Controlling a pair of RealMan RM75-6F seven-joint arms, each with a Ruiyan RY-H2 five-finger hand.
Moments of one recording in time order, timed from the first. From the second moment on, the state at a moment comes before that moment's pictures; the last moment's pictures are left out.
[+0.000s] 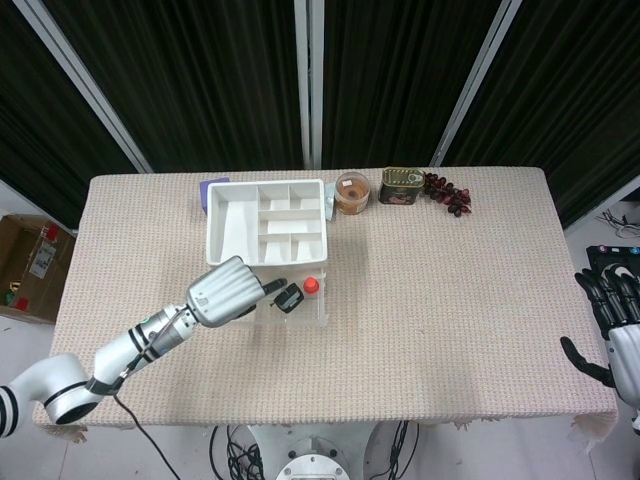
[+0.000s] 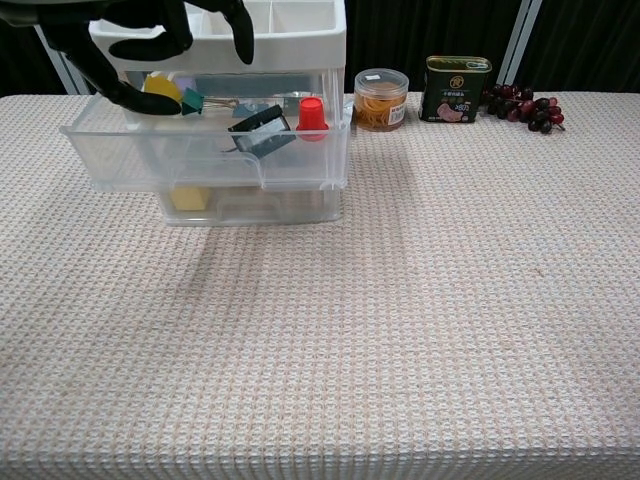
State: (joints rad) left arm -0.80 -1.12 -0.19 -1.74 1.74 0.91 0.25; right arm 0.04 -0.88 0.05 -1.78 -1.63 1.61 0.05
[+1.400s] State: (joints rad) left arm -0.94 -1.25 -0.13 -1.64 1.63 0.82 0.43; right arm 0.03 -0.92 0.05 -1.74 -1.60 1.59 0.09
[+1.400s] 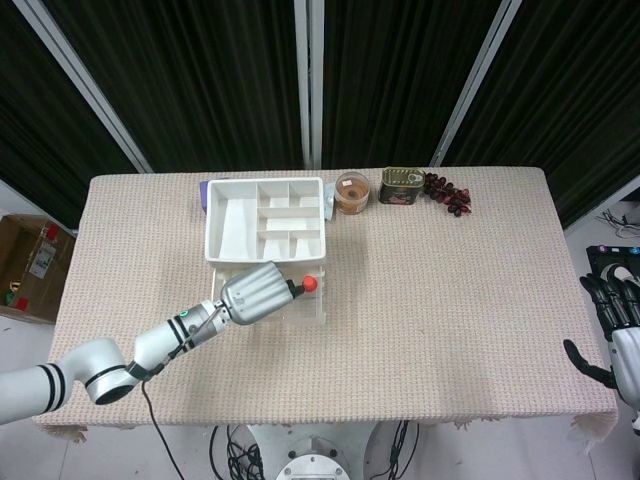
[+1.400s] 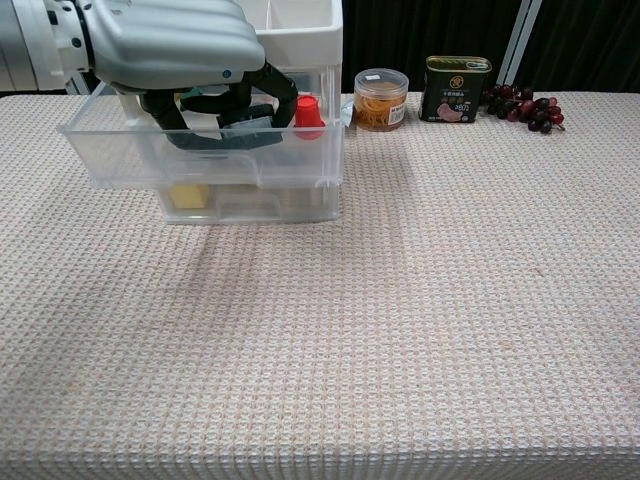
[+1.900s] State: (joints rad) left arm -0.84 -1.17 -0.12 -1.74 1.74 1.09 0.41; right arm 0.04 -0.93 0.06 -1.73 -1.61 1.59 0.09
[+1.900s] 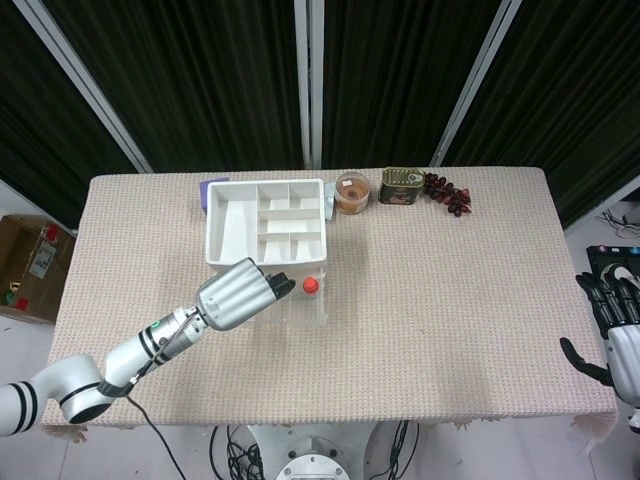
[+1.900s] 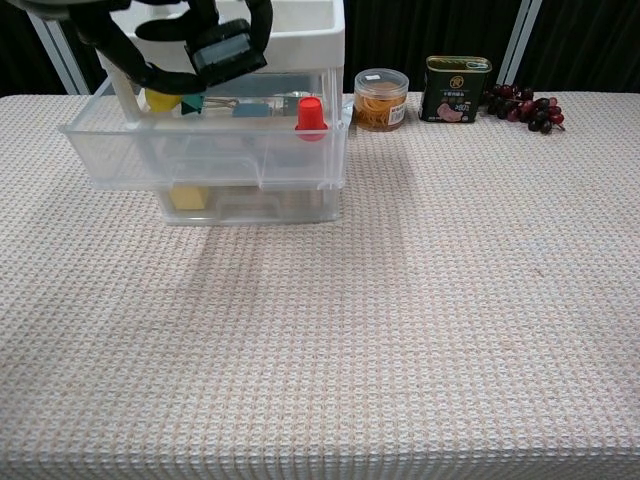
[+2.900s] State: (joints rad) left arm -0.79 -1.54 0.05 -1.56 1.96 0.99 0.55; right arm 0.03 -0.93 0.05 -1.73 -1.64 1.60 0.08
